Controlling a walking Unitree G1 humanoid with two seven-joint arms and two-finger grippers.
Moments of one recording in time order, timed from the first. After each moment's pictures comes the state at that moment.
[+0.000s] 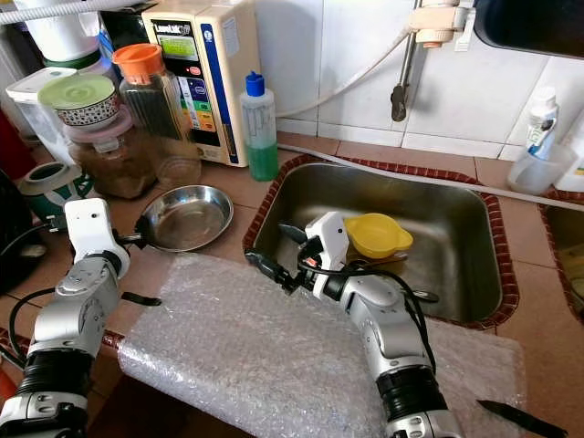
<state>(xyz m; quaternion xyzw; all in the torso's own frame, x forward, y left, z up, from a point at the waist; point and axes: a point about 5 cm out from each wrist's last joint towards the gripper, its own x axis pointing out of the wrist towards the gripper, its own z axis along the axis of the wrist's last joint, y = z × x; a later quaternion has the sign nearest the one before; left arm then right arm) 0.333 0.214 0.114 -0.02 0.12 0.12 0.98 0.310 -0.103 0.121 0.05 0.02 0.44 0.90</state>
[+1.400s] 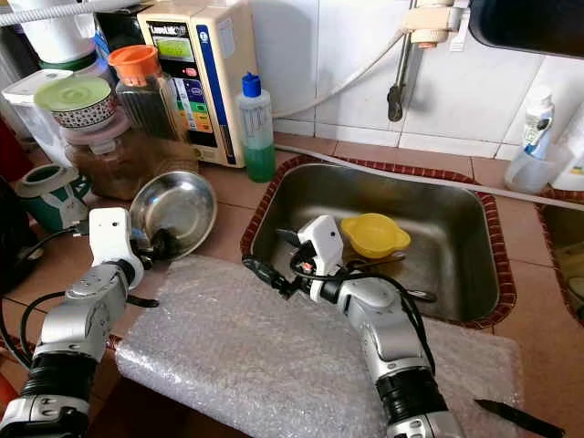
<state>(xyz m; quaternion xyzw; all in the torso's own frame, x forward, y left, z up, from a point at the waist) 0.330 0.201 0.099 -0.01 0.18 0.05 0.98 0.307 -0.097 0.117 0.03 0.03 0.45 0.89</state>
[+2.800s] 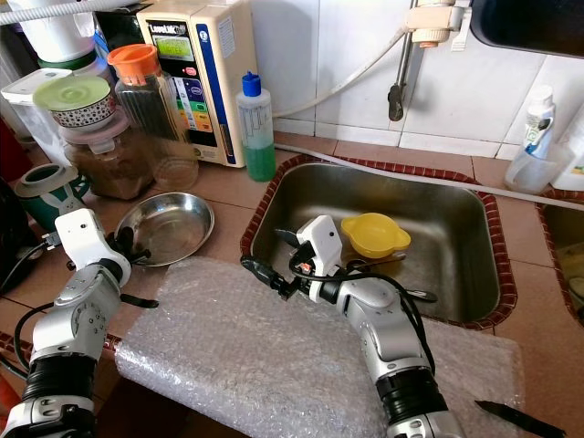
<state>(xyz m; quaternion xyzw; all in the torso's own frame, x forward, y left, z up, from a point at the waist) 0.328 0.214 0.102 -0.14 0.13 0.13 0.97 0.307 -0.098 0.118 0.02 0.03 0.45 0.89</state>
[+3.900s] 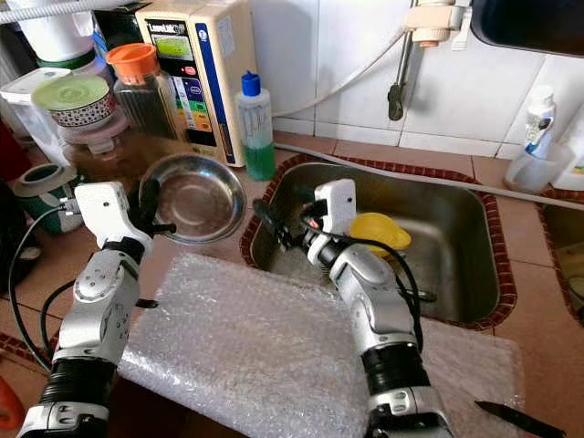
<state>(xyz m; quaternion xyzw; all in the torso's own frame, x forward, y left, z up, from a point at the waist) 0.332 0.168 0.154 -0.05 -0.10 -0.02 0.99 0.343 -0.096 0.155 0.16 -0.04 0.30 0.94</state>
